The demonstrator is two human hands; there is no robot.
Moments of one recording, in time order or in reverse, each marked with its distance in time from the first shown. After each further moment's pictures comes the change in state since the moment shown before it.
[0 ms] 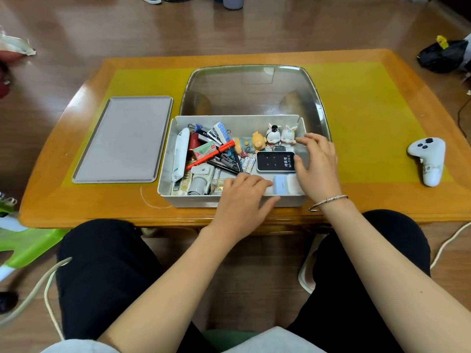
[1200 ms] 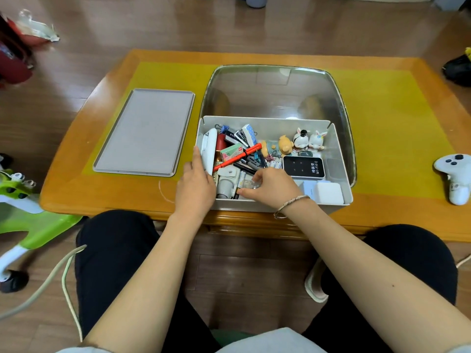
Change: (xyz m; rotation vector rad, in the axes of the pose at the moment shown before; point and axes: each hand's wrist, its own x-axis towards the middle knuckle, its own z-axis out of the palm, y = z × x) left_hand -0.015 -0.107 -0.018 -0.069 0.115 -0.694; right_hand -0.007 -0.087 0.062 -0.069 -0.650 0.010
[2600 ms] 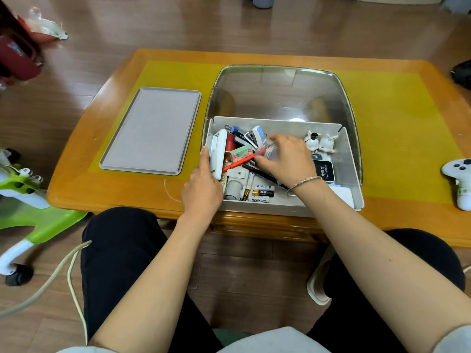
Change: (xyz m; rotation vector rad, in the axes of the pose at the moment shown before) left_hand -0.006 0.006 -0.004 -0.045 -0.065 -0.080; right_hand 0.033 0.009 -0.027 -0.095 0.379 -0.100
